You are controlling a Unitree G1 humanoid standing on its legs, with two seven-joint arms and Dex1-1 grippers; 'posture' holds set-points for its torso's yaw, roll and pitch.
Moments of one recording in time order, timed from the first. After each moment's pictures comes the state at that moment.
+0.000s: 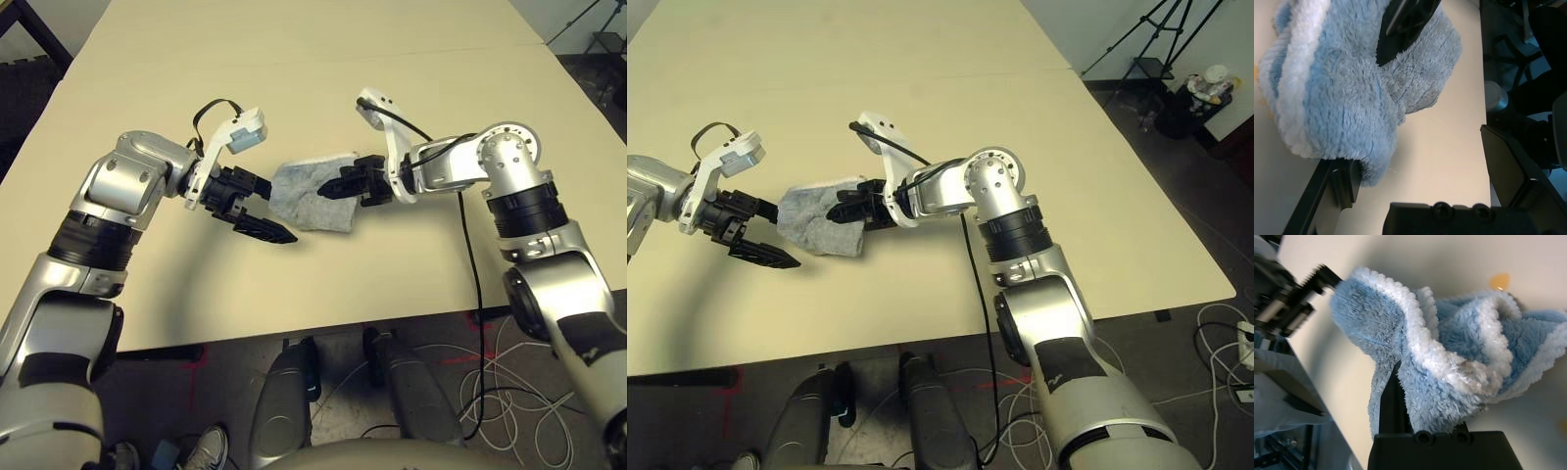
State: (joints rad) left arm -0.88 0.86 -0.30 0.25 -0.31 0.69 -1.61; right arm -1.09 -0.28 0.18 0.37 1.18 1.35 0.04
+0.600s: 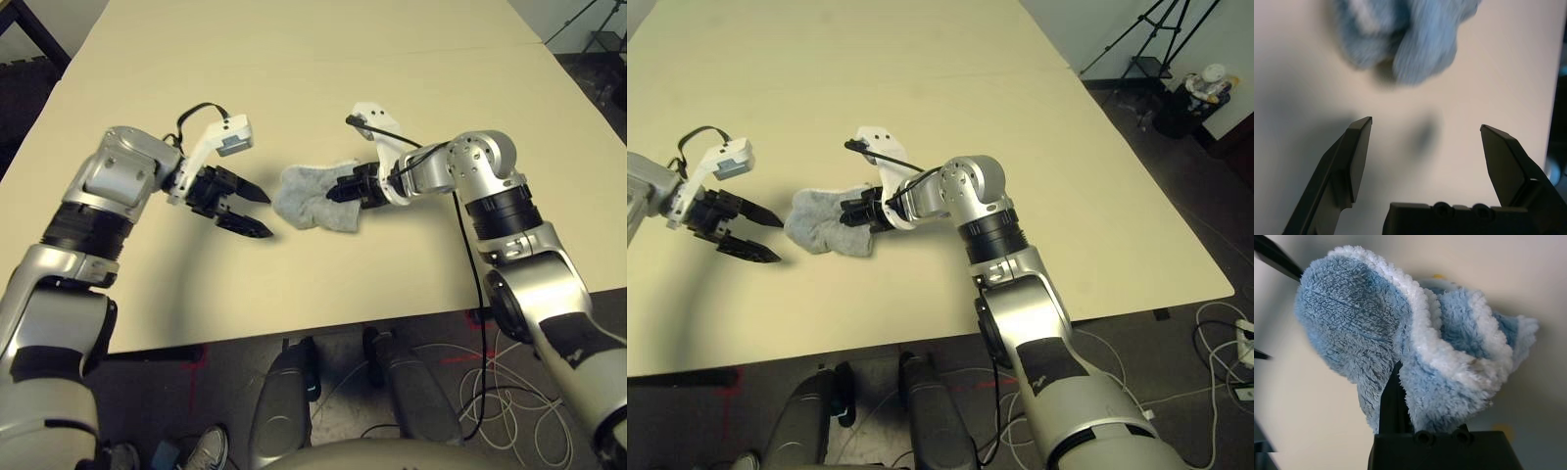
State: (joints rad) left arm -0.98 0.93 -0.35 0.46 -0.10 0.51 -1.61; right arm -1.11 -0.26 0.18 0.41 0.71 1.29 0.28
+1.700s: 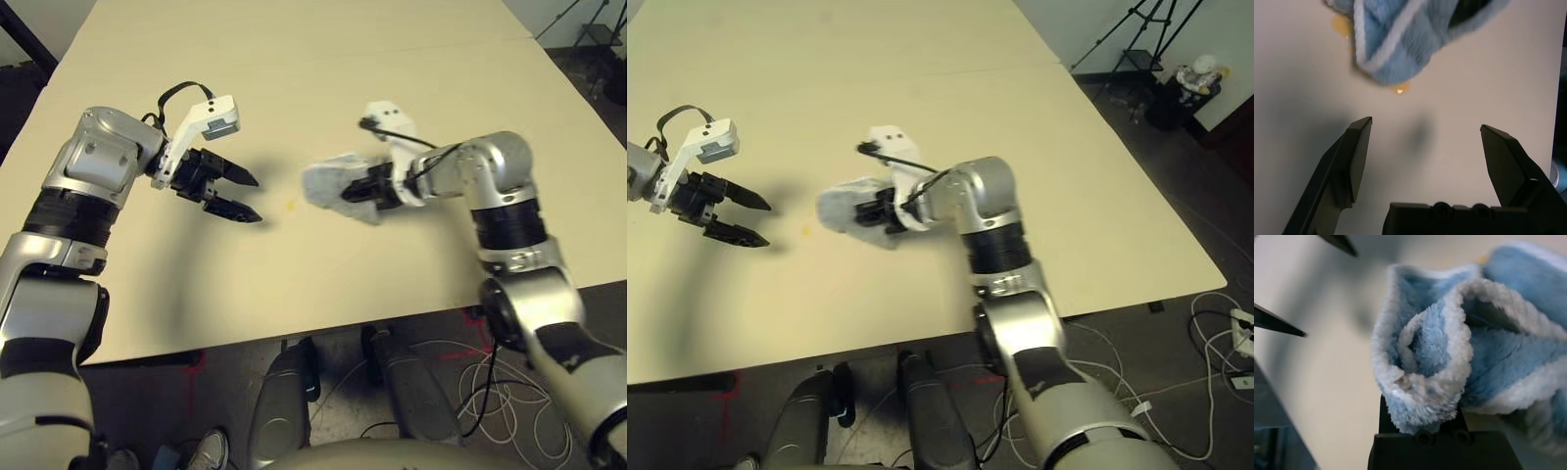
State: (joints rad) left arm -0.99 0.93 -0.35 0.46 -0.13 0.52 -1.61; right arm -1.06 -0.01 0.04 0.26 0.46 1.46 0.41
